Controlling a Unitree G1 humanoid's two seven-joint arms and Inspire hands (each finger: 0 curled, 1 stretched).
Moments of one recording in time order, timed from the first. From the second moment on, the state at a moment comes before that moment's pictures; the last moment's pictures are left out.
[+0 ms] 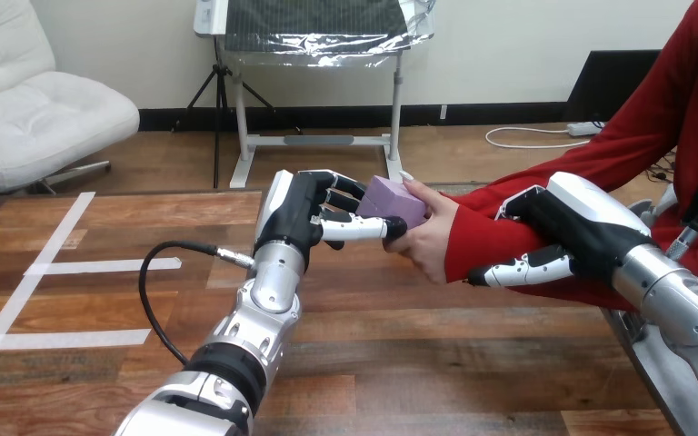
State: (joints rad) left arm -0.83 -0.02 -0.07 1.23 0.21 -0.18 0.17; right arm -0.50 -0.59 0.22 0.67 -0.43 -0.33 0.19
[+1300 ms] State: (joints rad) left arm -0.83 0.00 -0.06 1.23 0.18 -0.18 -0.02; right arm -0.50 -0.59 0.22 0.67 -0.42 -0.33 0.19
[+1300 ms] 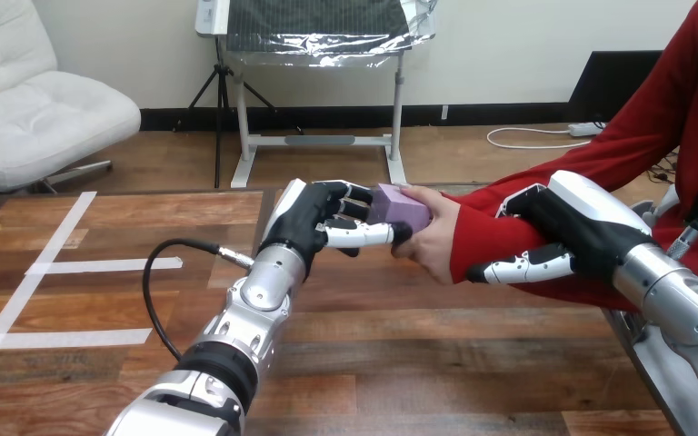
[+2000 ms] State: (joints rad) left arm -0.78 -0.02 -0.04 1.16 0.12 -0.25 -0.08; right arm -0.50 -0.59 0.22 0.67 -0.41 -0.33 0.21
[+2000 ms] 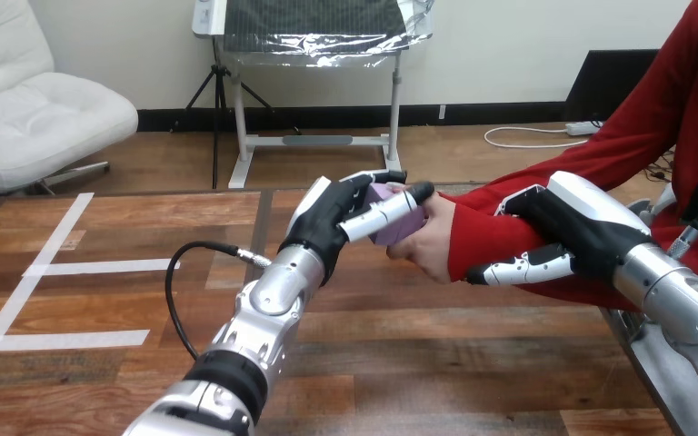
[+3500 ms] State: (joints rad) left arm -0.46 0.10 0.02 0.70 0.05 -0.31 -0.12; right arm -0.49 -0.61 0.21 0.61 -0.44 -0.32 0.34
